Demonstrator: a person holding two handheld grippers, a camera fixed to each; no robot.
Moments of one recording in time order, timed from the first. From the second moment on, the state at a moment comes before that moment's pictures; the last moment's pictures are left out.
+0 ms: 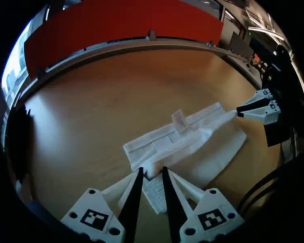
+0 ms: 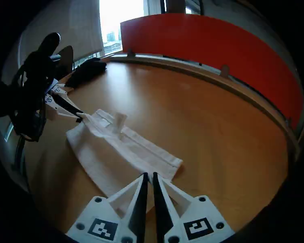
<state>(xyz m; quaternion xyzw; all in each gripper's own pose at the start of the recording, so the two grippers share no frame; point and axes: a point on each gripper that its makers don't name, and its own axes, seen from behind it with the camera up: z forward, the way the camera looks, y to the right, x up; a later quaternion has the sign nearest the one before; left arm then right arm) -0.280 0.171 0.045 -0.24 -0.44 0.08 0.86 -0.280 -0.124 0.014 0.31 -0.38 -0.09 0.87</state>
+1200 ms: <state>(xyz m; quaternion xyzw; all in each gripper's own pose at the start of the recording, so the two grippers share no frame) -0.285 0.149 0.070 -0.21 -0.43 0.12 0.87 -0.290 -0.097 0.040 0.27 -0.37 -0.12 0.88</state>
